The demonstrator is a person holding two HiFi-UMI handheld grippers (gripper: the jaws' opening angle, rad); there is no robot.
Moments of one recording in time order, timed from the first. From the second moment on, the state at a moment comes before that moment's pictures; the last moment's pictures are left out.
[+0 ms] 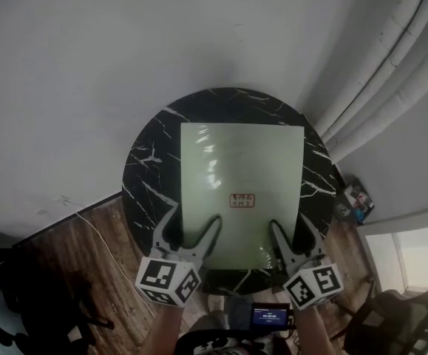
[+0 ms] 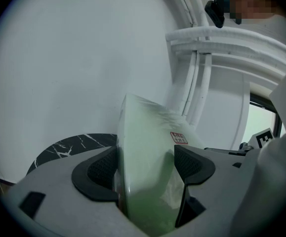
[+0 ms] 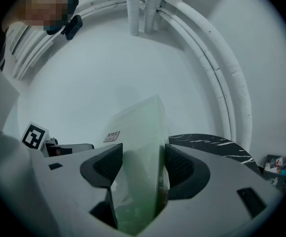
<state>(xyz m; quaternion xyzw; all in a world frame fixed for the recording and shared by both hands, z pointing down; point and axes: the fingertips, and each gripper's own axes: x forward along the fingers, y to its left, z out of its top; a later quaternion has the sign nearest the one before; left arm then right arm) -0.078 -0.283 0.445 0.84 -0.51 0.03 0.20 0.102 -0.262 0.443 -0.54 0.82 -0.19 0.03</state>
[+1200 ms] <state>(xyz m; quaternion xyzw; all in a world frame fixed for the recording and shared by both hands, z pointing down) -0.071 -0.311 0.585 0.80 -0.51 0.11 0.28 0.109 -0.295 0.588 -0.52 0.80 -0.30 -0.04</state>
